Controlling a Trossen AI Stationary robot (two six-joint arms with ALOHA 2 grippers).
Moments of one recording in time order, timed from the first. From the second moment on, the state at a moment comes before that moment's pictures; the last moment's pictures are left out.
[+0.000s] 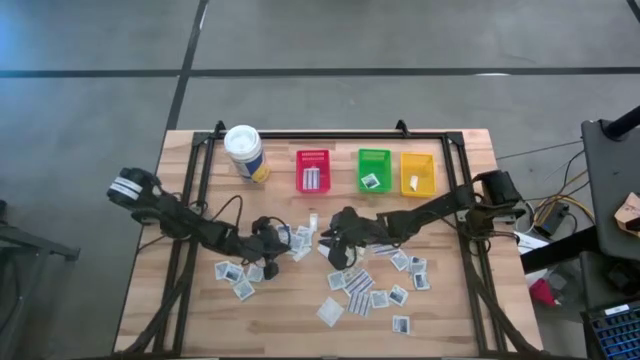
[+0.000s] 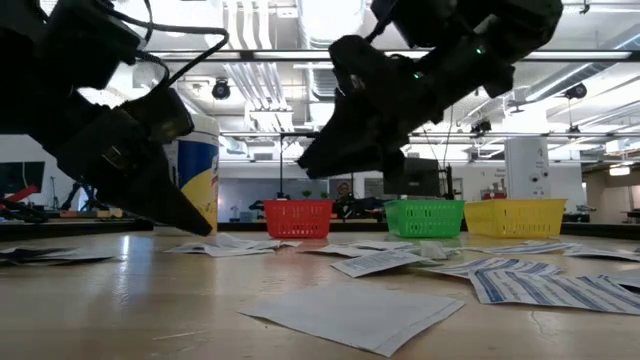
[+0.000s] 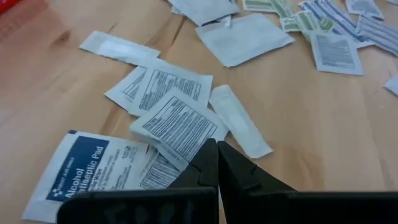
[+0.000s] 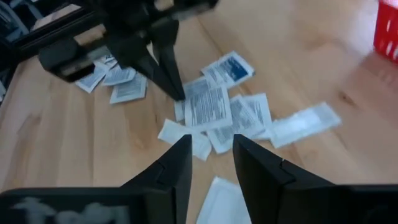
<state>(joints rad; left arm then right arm) -0.36 1.54 0.36 0.55 -0.39 -0.51 0.16 1.82 0.91 0.35 0.21 0.53</state>
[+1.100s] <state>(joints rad) -0.36 1.60 0.37 0.55 -0.38 -0.49 0.07 2.10 1.24 0.18 0.04 0.34</state>
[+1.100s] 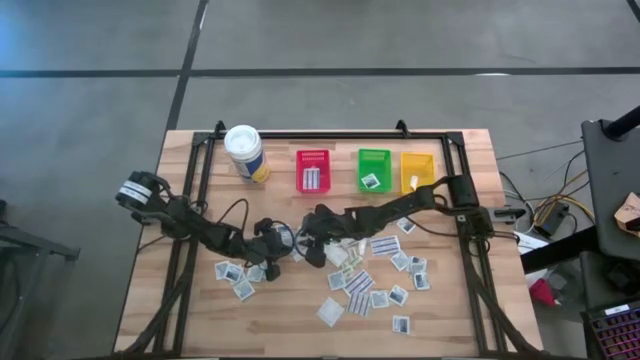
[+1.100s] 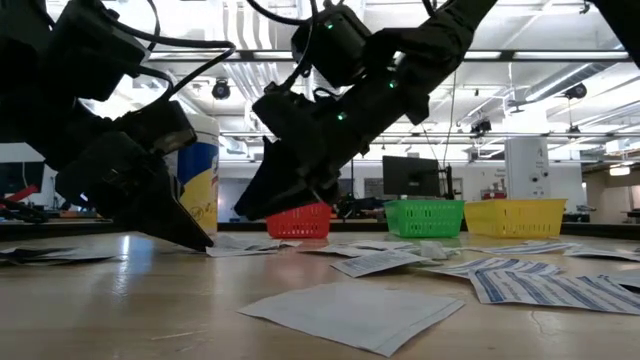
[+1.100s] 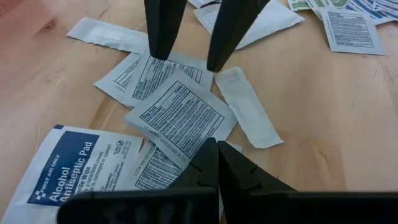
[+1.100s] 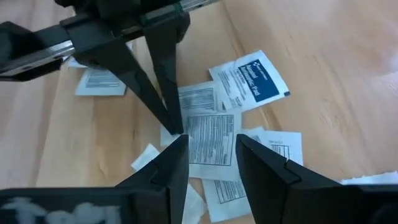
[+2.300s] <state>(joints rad) -0.36 1.60 0.37 0.55 -0.39 -0.45 -0.01 2.15 1.25 0.18 -0.14 0.65</state>
